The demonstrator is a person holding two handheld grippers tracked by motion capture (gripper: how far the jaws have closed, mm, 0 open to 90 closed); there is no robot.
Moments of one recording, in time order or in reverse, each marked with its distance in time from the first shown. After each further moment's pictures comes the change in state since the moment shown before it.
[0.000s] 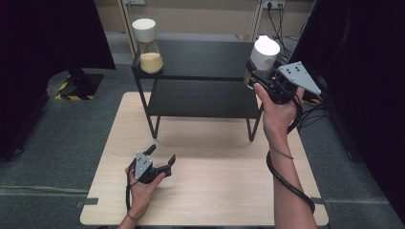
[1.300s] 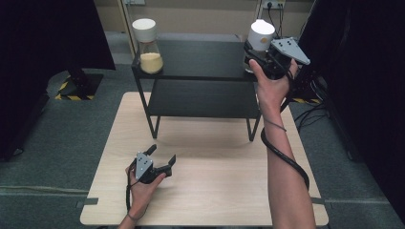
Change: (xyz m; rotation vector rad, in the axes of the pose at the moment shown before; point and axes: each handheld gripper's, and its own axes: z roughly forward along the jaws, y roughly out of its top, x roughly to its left) left arm 0.000 0.001 0.001 0.003 -0.007 0.009; right arm -0.007 0.017 0.061 0.078 -0.059 0.016
